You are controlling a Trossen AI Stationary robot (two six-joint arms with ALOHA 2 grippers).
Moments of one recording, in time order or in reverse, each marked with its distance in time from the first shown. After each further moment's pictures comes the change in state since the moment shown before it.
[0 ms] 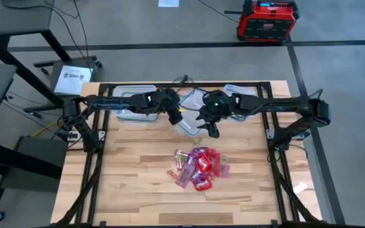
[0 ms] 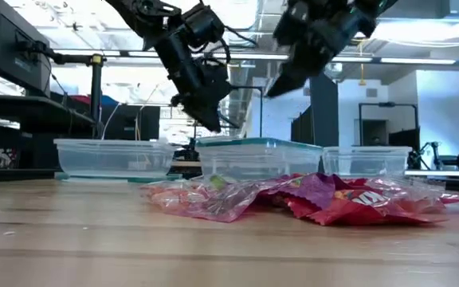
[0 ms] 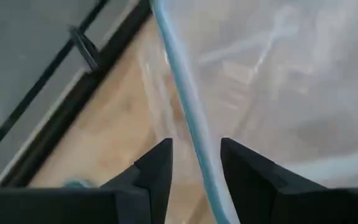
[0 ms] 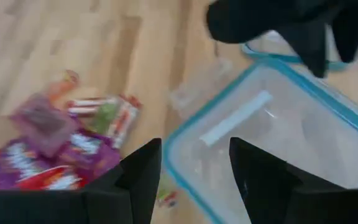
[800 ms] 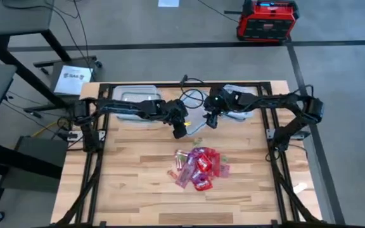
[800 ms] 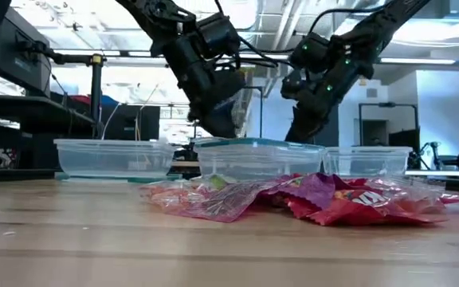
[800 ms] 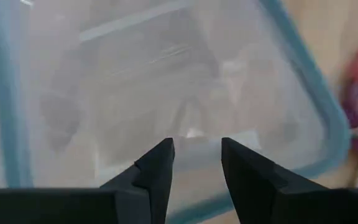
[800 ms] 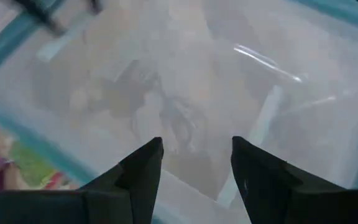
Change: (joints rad) left arm -0.059 0.131 0.047 -0.151 0.201 0.021; right arm -0.140 0.135 -0.165 0.175 0.109 0.136
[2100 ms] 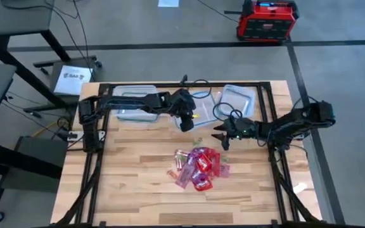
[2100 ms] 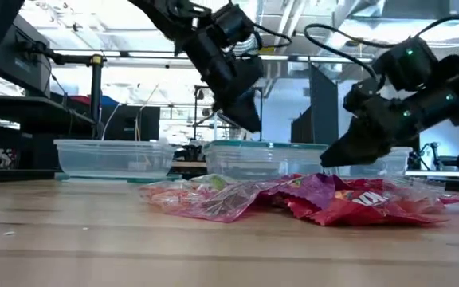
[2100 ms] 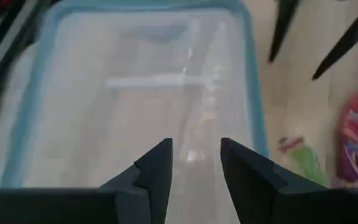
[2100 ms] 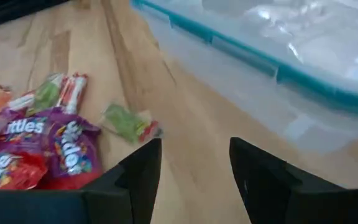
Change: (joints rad) left arm 0.017 0.093 0.169 0.133 0.125 0.086; right arm 0.228 -0.100 -0.720 1.060 0.202 0.320
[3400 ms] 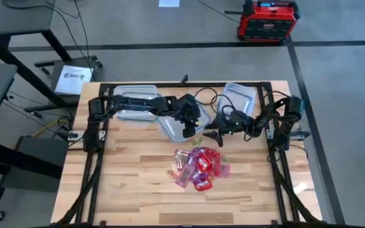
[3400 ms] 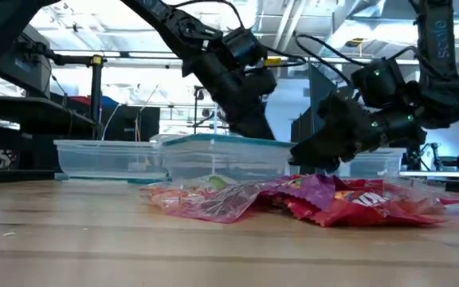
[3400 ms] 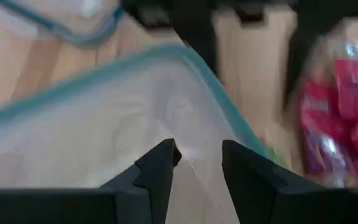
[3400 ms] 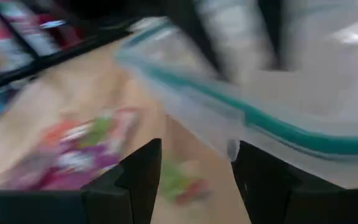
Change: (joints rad) left arm 0.008 0.158 0.003 0.013 0.126 0.077; right arm -0.111 0.362 0.125 0.490 -0.528 0.024
